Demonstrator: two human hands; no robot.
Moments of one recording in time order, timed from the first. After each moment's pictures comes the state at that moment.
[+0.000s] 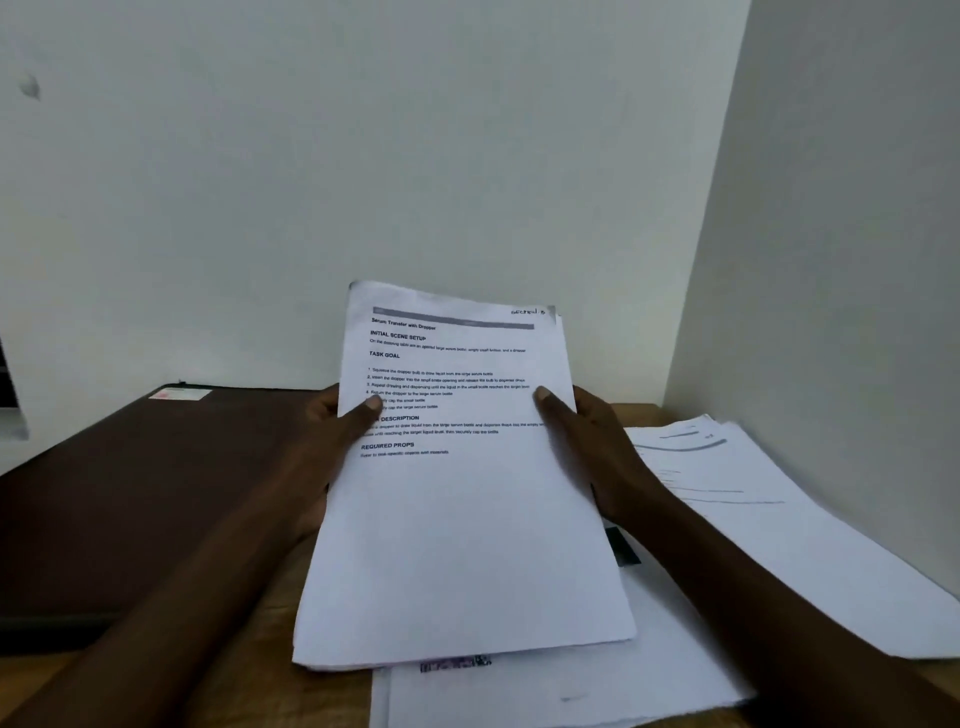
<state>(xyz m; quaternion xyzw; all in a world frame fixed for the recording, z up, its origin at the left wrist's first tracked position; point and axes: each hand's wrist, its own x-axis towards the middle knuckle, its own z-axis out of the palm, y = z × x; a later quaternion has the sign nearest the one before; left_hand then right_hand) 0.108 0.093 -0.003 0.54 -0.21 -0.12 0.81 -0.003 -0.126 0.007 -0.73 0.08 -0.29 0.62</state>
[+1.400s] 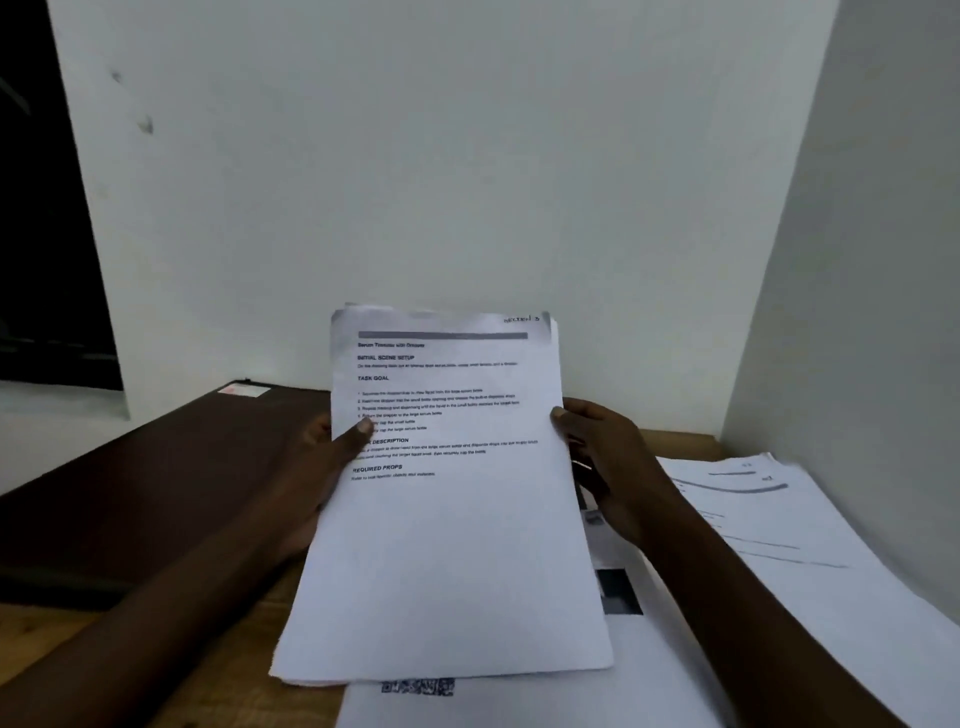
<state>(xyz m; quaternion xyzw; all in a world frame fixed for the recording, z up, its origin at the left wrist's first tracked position) 0.097 0.104 -0.011 0.54 -0.16 -0.08 0.82 0.014 -0.143 0.017 -0.68 0.09 -0.19 0.70</state>
